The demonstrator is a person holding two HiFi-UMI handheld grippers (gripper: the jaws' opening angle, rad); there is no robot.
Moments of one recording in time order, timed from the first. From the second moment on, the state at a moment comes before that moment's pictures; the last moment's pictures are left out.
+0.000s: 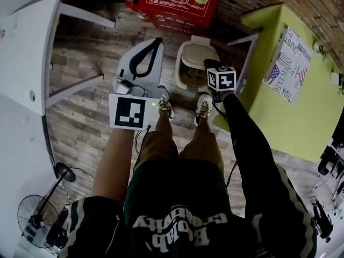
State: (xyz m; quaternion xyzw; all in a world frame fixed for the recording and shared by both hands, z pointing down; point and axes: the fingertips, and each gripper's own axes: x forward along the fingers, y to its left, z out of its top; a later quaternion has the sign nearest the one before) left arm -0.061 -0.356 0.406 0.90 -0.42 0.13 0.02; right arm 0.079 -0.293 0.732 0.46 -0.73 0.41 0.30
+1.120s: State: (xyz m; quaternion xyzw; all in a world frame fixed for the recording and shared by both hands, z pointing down) left arm -0.063 -0.359 0.427 0.90 -0.40 0.13 0.04; right arm 0.060 -0.221 0.802 0.43 -0.69 0.45 0.36
